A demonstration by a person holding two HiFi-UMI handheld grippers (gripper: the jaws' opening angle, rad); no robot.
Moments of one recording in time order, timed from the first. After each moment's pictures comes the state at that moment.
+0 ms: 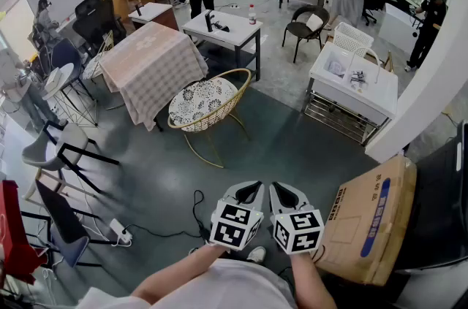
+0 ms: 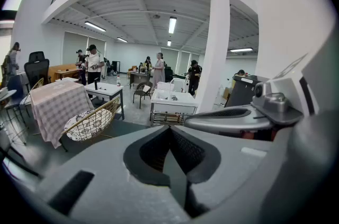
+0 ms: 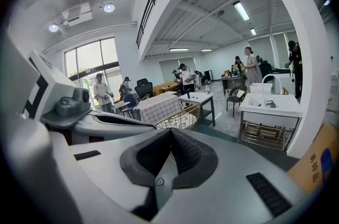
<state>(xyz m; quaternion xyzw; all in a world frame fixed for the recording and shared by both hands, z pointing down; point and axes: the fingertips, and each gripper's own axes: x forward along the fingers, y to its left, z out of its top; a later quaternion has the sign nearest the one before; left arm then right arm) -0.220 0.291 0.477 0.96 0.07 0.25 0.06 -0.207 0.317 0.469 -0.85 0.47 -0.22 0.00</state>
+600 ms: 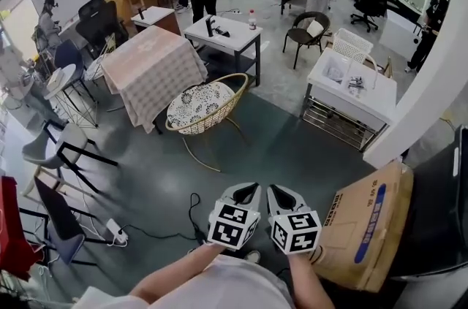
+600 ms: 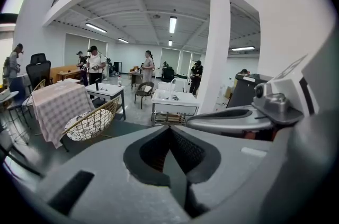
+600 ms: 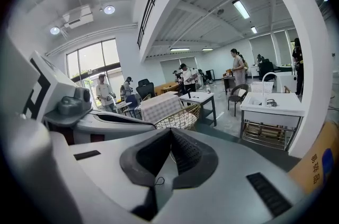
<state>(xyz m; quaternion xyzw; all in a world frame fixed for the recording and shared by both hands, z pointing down) -0.210 0.310 0.484 0.96 0.05 0.26 0.05 -0.197 0.340 0.478 -0.85 0.48 -0.22 0.01</state>
